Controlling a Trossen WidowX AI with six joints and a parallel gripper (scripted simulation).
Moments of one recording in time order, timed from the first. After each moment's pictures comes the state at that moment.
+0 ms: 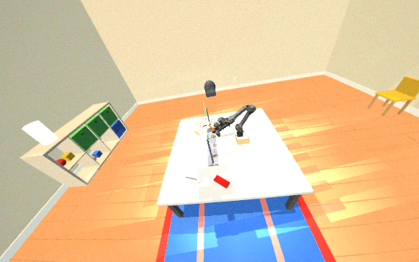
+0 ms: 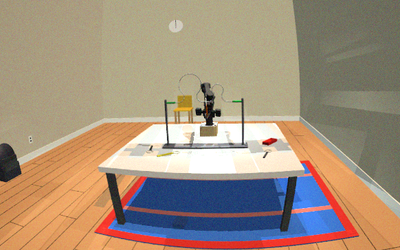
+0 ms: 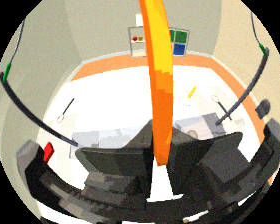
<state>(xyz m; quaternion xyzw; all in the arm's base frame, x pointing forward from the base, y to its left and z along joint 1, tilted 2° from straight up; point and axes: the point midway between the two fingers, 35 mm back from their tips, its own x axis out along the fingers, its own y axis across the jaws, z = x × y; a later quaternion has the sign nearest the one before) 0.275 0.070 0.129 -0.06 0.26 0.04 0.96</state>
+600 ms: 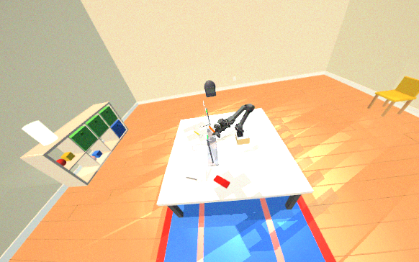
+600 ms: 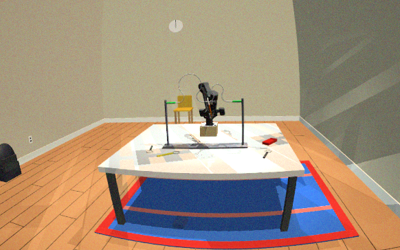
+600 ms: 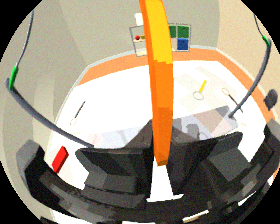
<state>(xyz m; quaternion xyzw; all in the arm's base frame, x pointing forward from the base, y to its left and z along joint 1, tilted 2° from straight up) 0.267 0.101 0.128 0.00 0.27 0.06 0.96</state>
